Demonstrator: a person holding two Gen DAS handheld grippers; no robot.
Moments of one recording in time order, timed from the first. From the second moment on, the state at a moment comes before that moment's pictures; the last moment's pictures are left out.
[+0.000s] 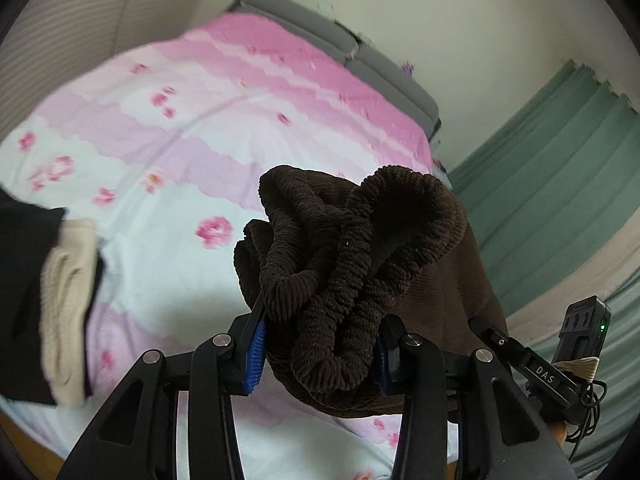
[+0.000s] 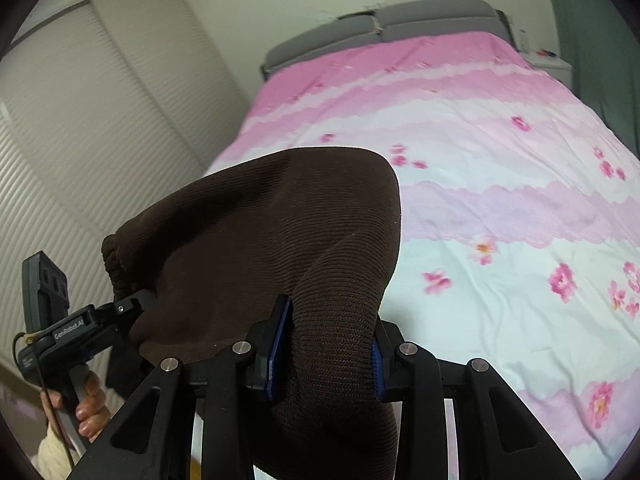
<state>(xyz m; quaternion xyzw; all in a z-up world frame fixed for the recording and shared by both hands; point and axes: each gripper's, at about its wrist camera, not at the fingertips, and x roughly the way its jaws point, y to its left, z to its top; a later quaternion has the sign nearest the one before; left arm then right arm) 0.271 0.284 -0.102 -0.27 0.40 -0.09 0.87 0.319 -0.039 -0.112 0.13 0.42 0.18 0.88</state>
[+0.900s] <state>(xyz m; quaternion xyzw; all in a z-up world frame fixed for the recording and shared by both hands) 0.097 0.517 -0.094 -0.32 0.36 0.05 0.88 0.226 0.185 -0.110 0.08 0.42 0.36 0.83</state>
